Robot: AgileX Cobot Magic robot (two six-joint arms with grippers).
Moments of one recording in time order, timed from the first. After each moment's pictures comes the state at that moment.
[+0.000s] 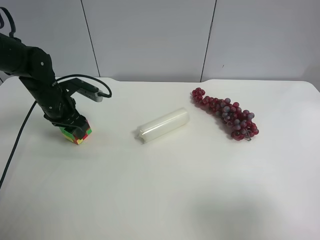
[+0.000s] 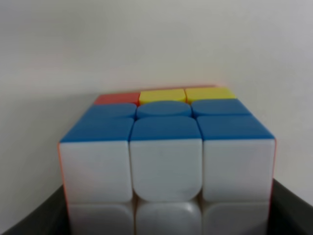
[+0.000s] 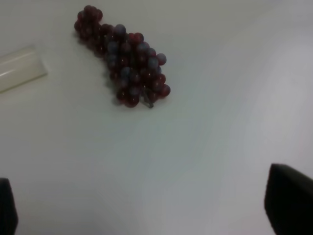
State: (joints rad) left arm -0.21 1.93 -1.10 -0.05 0.56 0.38; right arm 0.06 0.00 -0.50 0.08 1.07 -0.03
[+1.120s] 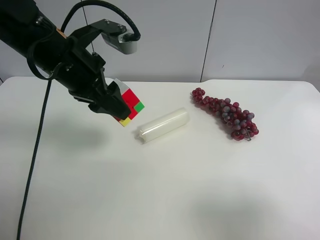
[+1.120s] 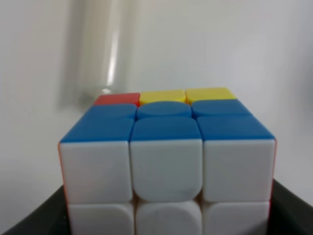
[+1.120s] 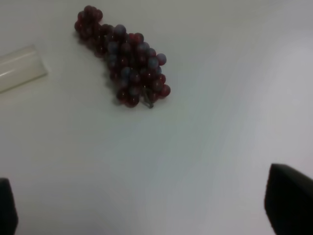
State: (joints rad) left arm -0.54 1.53 -1.10 -0.49 0.75 0.69; right arm 0.06 0.00 -0.50 0.08 1.07 -0.03
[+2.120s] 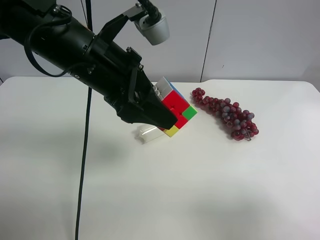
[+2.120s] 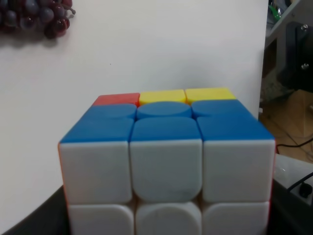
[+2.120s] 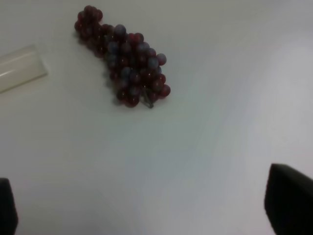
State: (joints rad) left arm -0.65 1.53 -1.10 -0.88 0.75 1.09; right arm 0.06 0.00 -0.50 0.08 1.07 -0.03
